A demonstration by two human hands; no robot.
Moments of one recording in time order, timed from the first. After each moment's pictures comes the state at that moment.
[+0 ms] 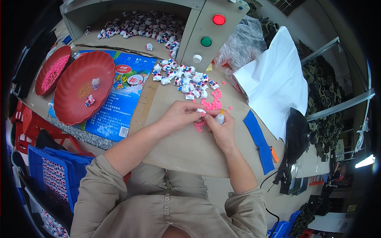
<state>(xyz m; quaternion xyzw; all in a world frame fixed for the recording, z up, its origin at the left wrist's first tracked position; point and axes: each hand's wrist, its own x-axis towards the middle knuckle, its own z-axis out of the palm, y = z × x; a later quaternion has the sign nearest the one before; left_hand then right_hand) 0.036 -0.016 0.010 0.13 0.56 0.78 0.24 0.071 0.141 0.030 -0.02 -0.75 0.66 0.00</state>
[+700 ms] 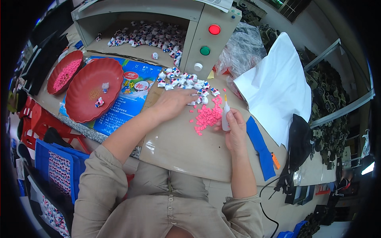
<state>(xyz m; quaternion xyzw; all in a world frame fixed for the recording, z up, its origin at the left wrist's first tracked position) -0.006 -0.042 0.018 0.40 0.86 0.17 -0.25 0.067 0.171 0.041 -0.02 -0.63 0.78 -0.01</state>
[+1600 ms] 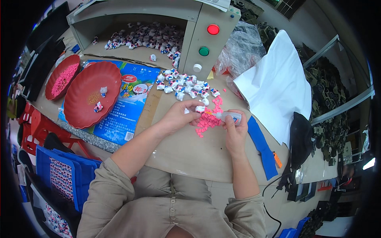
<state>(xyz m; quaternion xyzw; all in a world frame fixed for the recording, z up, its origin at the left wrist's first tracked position) 0.025 -0.018 0.018 0.12 0.62 0.75 0.21 0.069 0.165 0.033 0.05 -0.66 0.74 0.12</state>
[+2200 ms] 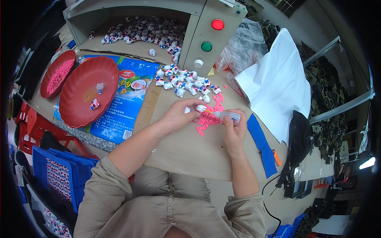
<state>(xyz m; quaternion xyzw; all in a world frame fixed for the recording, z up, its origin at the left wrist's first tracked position) 0.024 -0.019 0.013 0.15 0.65 0.72 0.18 0.069 0.163 0.028 0.11 -0.72 0.67 0.14</state>
